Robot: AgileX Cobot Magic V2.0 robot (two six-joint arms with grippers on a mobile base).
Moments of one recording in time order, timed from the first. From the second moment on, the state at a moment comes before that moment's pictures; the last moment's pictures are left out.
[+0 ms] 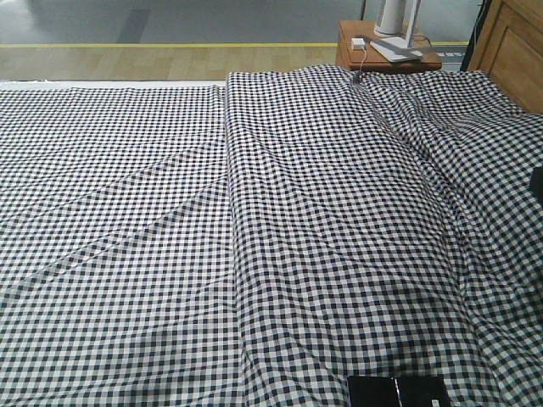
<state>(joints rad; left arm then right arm) -0.04 -0.02 0.03 -0.14 0.23 0.14 -0.03 0.74 -0.67 0.10 0.34 -0.17</state>
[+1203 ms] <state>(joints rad) -0.04 -0.02 0.03 -0.14 0.23 0.14 -0.47 1.30 -1.09 0.31 0.73 -0.32</state>
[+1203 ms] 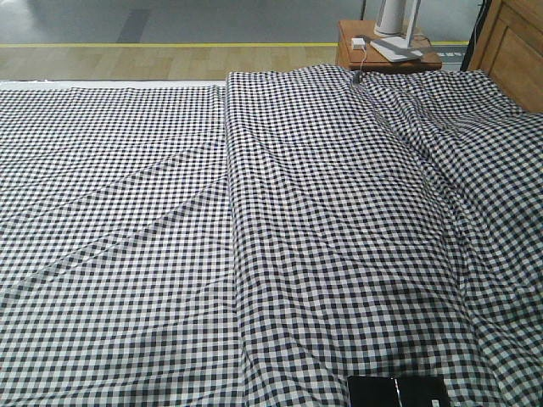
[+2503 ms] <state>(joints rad) -0.04 -0.02 0.03 -0.14 0.23 0.14 -0.69 2.32 -1.10 0.79 0.94 -1.12</state>
